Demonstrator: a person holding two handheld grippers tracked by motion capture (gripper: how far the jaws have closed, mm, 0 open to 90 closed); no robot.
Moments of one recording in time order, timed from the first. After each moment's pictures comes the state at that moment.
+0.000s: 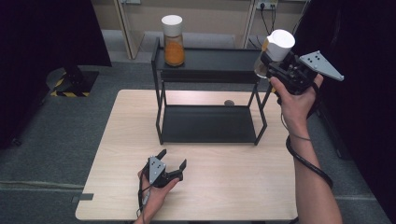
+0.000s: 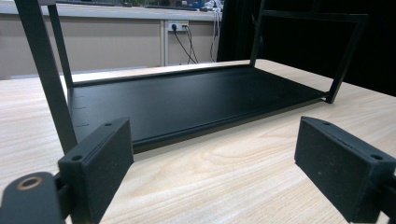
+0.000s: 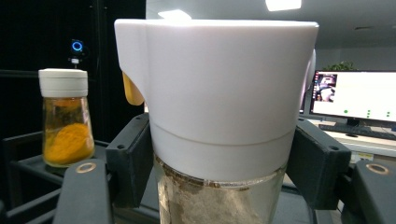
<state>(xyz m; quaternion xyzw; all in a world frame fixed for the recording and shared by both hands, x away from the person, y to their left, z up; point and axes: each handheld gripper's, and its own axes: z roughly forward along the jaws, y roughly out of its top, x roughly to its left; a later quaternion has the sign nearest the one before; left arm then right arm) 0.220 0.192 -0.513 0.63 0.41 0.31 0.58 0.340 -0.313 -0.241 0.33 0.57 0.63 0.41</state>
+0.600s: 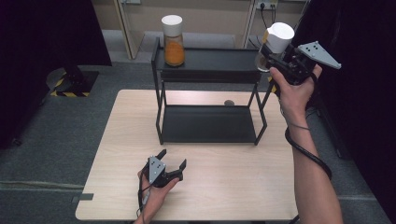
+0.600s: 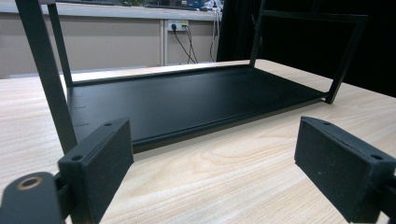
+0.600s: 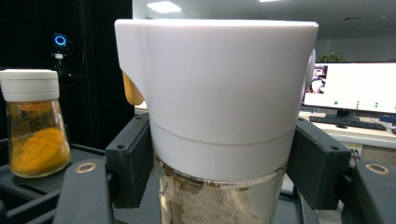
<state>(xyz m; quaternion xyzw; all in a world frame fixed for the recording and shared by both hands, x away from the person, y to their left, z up) 0.221 0.193 -0.512 0.63 0.41 0.31 0.58 0.360 -0.308 -0.229 0.35 0.57 0.62 0.41</state>
